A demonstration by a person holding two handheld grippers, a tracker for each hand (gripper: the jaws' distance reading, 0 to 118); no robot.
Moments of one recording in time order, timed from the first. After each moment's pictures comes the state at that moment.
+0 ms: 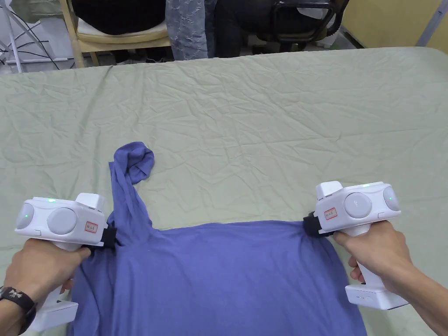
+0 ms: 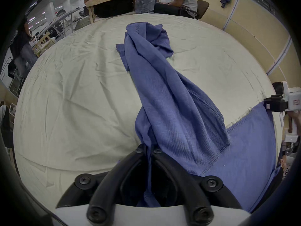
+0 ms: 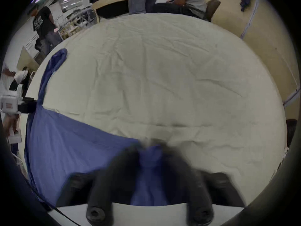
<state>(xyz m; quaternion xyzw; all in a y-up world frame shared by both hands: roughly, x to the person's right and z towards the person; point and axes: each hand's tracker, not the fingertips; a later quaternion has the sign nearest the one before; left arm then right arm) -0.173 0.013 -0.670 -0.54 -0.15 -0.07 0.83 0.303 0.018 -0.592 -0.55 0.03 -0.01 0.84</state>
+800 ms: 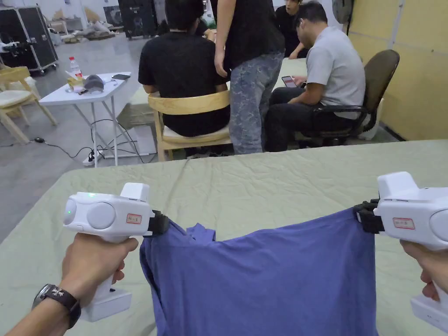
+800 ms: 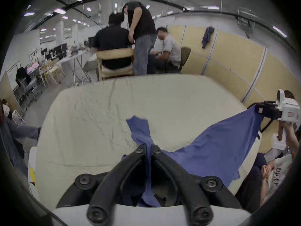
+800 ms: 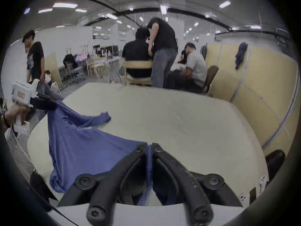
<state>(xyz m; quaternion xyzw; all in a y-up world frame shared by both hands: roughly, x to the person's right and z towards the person) -0.214 0.280 -0.533 -0.34 -0.18 -0.03 0.92 0.259 0.290 -0.438 -0.29 0.06 0.05 0.95</state>
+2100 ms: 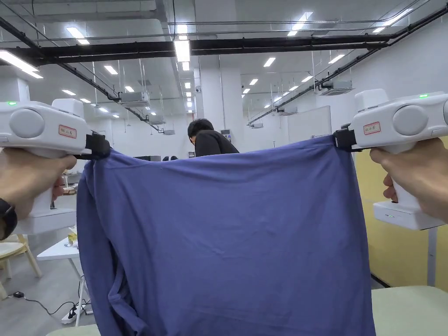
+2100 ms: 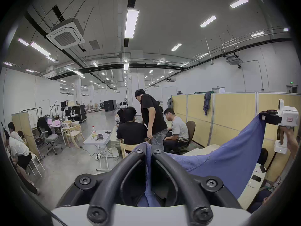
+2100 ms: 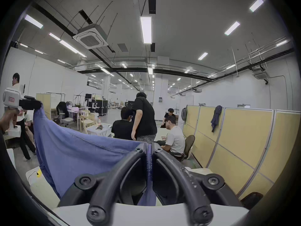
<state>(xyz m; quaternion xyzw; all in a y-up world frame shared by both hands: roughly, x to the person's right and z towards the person) -0.262 0.705 -0.471 -0.04 -0.13 -0.05 0.99 0.272 0.676 -0.386 -0.02 0.00 0.05 1.00</state>
